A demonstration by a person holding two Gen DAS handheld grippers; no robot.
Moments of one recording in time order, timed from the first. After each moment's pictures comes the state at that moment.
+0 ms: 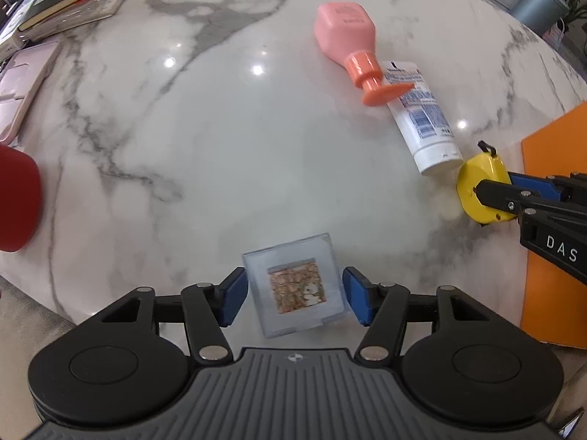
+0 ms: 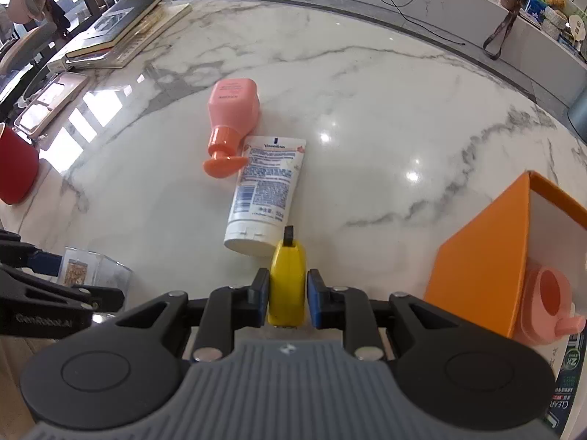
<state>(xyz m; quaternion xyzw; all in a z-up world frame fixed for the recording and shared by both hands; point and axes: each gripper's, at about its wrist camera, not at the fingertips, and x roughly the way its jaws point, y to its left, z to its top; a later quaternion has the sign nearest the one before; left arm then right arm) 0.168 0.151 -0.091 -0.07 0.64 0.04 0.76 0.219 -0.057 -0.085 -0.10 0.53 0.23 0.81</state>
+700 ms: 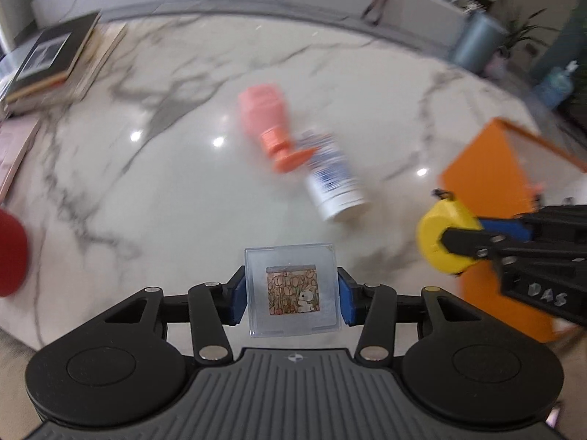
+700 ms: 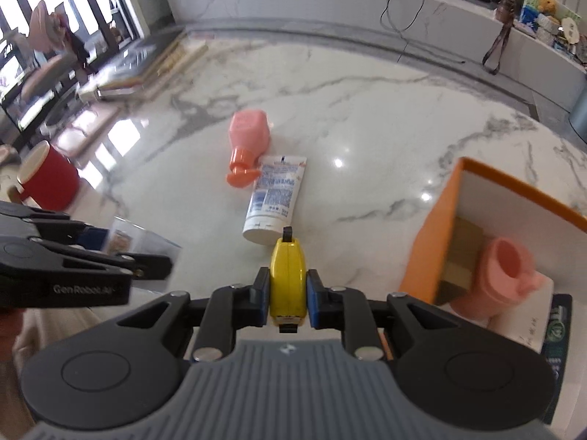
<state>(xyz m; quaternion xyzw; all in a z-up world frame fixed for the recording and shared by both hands) 0.145 0.109 -0.037 -0.06 0.53 -0.03 0.85 0.177 -0.106 -0.039 -0.05 0.48 0.26 0.83</state>
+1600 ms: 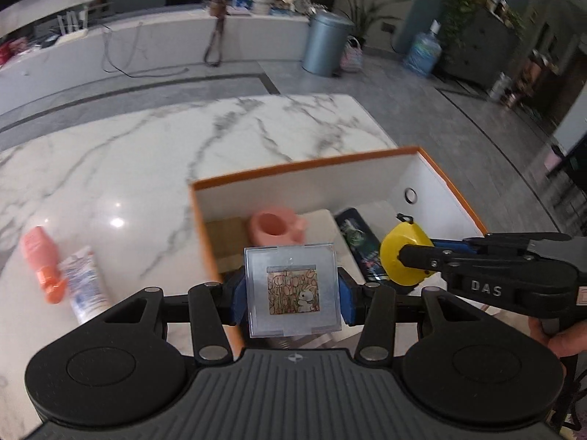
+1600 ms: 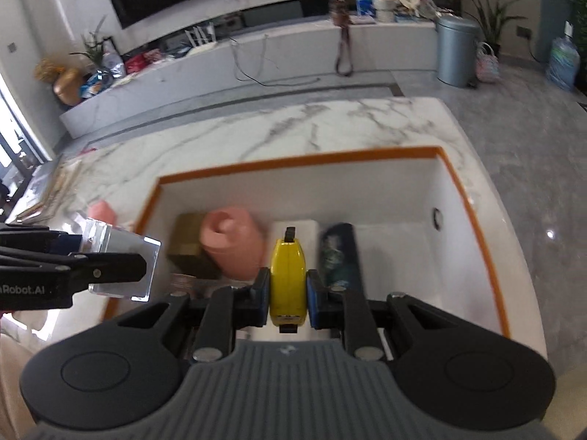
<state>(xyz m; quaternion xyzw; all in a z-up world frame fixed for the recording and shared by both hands) 0.169 -0.090 0.000 0.02 0.46 -0.22 0.86 0.145 -0.322 -0.026 0.09 0.43 0.08 0.89</state>
